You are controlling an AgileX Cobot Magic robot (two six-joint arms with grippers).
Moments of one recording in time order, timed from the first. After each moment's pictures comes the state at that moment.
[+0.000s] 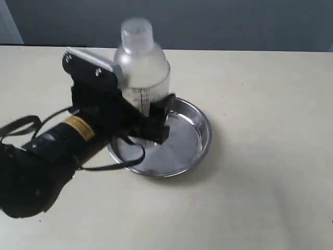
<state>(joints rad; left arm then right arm) -0.76 1.54 -0.52 -0.43 -0.82 0.20 0.18 0.00 0.00 0.07 0.32 -0.03</state>
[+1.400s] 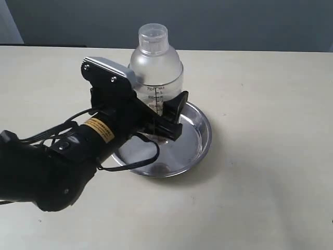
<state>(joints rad) -0.74 1.72 -0.57 -0.32 -1.00 0.08 0.18 0.00 0.00 0.07 0.32 -0.03</state>
